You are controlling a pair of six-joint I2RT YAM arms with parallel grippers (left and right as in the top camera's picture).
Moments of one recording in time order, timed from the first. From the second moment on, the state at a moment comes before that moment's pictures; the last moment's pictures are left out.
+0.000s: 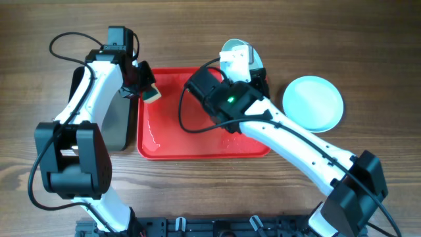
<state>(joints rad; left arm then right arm) -0.06 1.88 1.40 -0.82 0.11 -0.46 0.82 1.75 1.49 -1.02 1.16 0.53</state>
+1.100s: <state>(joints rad) -0.08 1.88 1.40 -0.80 0.10 -0.47 0.84 1.69 1.49 -1.06 0.97 0.50</state>
